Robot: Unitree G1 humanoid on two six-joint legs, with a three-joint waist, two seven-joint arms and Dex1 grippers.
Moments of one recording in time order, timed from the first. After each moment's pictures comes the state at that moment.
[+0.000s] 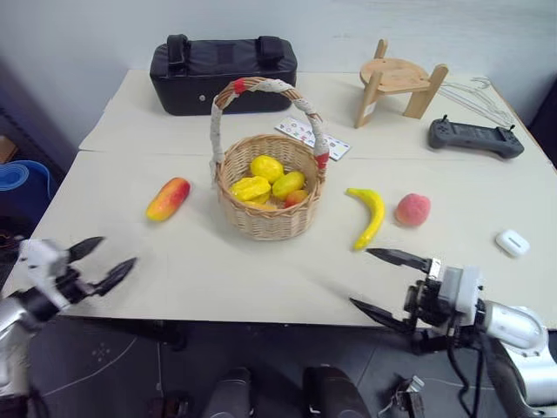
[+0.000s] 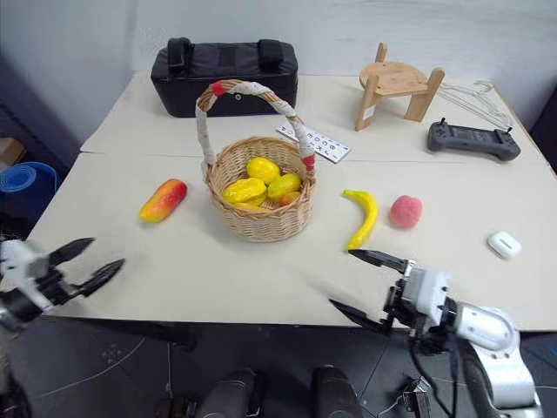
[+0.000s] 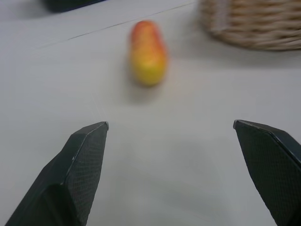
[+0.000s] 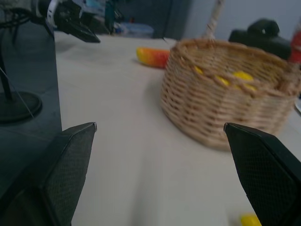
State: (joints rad) left arm 0.11 0.74 0.62 0.21 -0.47 0.08 -0.85; right arm 0.09 -0.58 -0.12 -0.39 0.51 -0.11 1.04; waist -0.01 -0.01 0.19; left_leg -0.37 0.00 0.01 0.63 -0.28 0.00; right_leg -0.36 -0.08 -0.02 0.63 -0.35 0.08
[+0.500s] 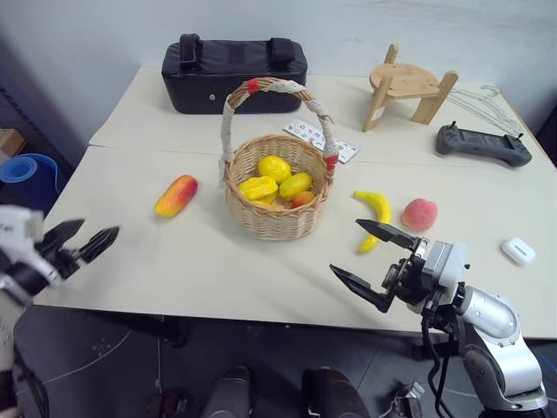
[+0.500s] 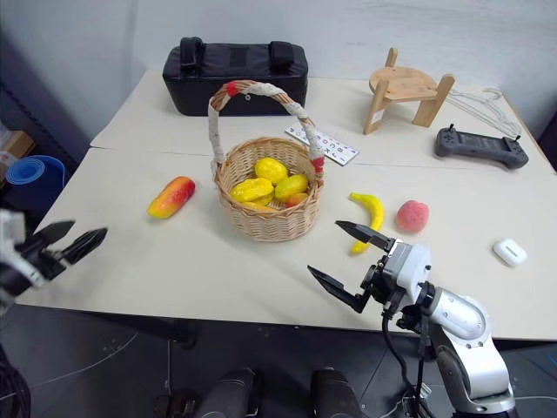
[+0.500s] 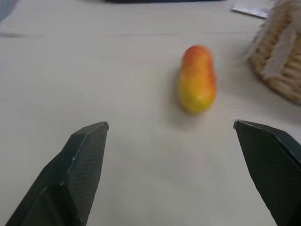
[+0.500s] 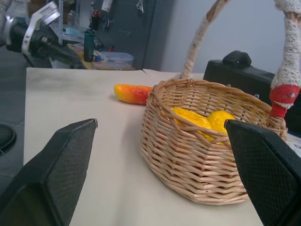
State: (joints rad) left arm -0.22 0.84 0.48 0.09 -0.57 0.56 -0.69; right arm 0.05 -0.51 -0.07 -0.48 0.48 -0.02 0.83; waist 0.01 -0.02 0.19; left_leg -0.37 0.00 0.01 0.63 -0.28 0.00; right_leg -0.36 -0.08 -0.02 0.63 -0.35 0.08
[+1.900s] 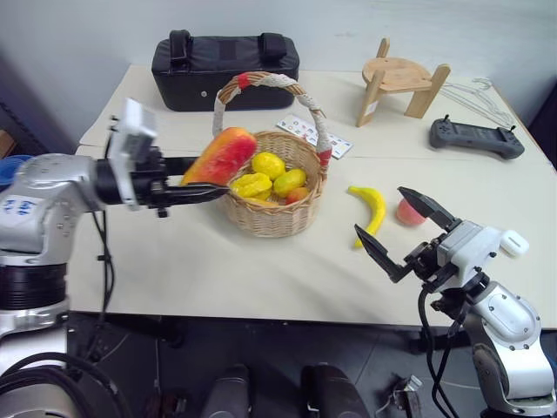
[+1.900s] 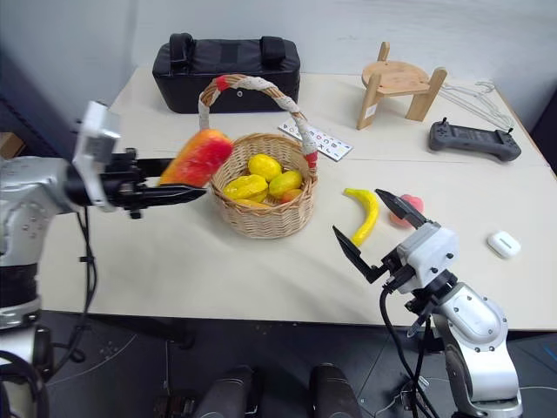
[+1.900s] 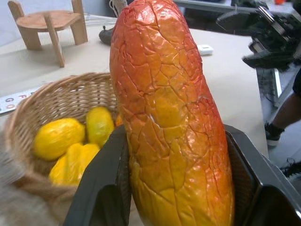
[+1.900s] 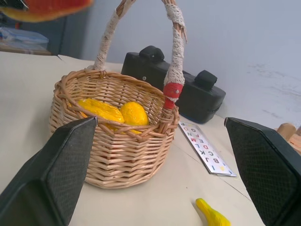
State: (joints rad) left arm -0.78 0.74 0.07 -0.06 -0.55 0.82 -0.99; right arm 0.05 -0.47 -0.18 -0.55 0.33 -0.02 0.59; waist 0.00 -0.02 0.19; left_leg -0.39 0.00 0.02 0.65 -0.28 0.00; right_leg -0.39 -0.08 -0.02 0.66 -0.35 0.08
